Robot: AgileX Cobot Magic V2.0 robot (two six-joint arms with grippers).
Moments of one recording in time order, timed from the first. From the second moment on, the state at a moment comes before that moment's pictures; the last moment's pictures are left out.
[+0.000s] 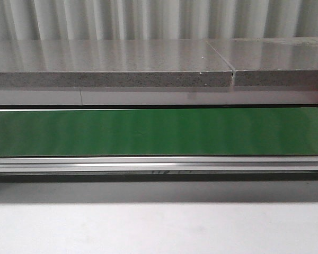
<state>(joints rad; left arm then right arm) 0.01 0.56 -0.59 -0.45 0.59 0.43 -0.01 -0.01 -0.06 -0.04 0.29 0.01</state>
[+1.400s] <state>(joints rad) 0.01 0.56 -0.59 -0.45 0.59 0.43 -0.01 -0.01 0.03 -0.05 0.13 0.04</state>
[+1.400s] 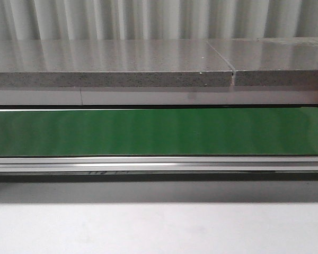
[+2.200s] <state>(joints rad) 0.01 0.54 -0.56 -0.44 0.53 0.43 -0.01 -0.01 0.03 -0.05 0.13 0.04</state>
